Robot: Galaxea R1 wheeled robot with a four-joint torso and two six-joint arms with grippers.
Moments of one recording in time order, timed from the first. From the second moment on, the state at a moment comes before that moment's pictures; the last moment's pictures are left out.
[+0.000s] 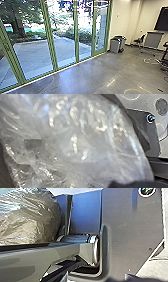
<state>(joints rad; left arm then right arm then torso) 1.48 3.00 -2.72 -0.30 0.05 0.31 -1.56 3.08 -2.71 -0.09 -0.04 0.14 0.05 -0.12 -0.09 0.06</state>
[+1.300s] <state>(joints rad) 1.48 3.00 -2.72 -0.30 0.05 0.31 -1.56 3.08 -2.71 -0.09 -0.04 0.14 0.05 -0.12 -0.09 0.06</state>
